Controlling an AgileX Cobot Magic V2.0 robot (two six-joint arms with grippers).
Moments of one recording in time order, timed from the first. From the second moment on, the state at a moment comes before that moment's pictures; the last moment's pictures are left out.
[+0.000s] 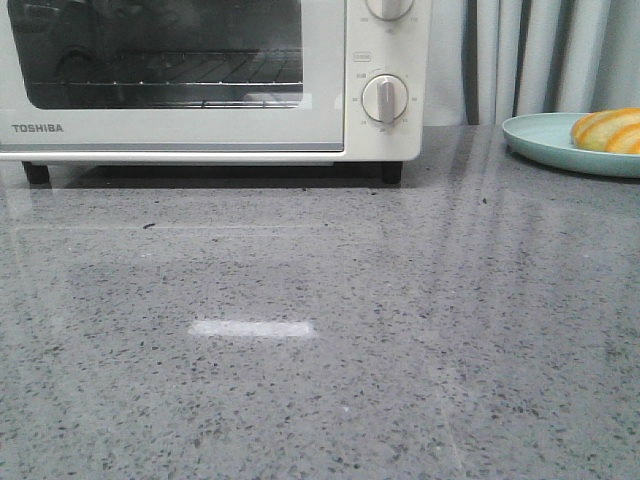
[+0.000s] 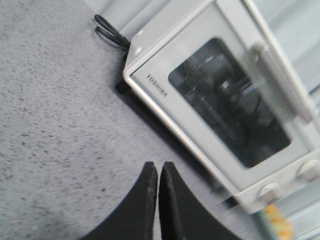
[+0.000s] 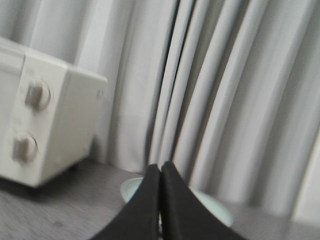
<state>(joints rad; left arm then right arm) -0.03 0.00 0.00 -0.88 0.19 0.04 -0.05 -0.01 0.01 -0.55 -0.30 0.29</state>
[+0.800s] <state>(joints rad) -0.18 0.70 -0.66 -0.97 0.36 0.90 0.31 0.52 -0.54 -0.18 0.48 0.48</state>
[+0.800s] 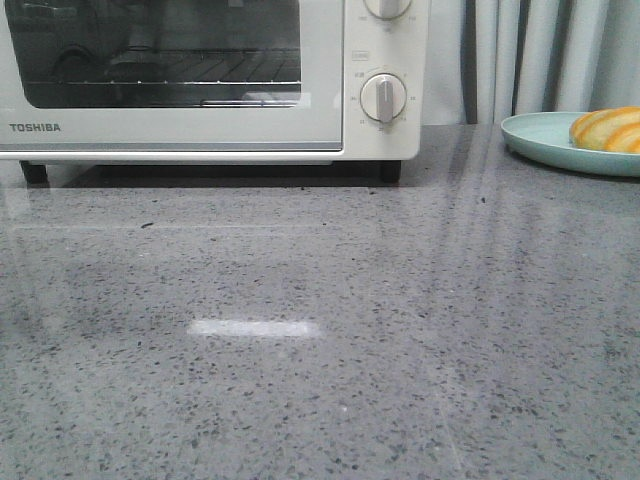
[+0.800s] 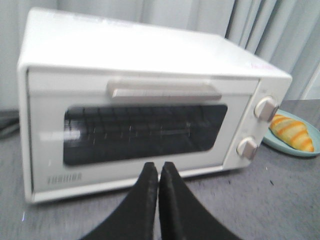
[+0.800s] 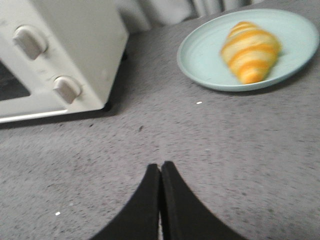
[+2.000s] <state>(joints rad) -0.37 1.24 -1.01 -0.99 0.14 1.01 0.34 0.58 -0.57 -0.18 0.46 0.47</state>
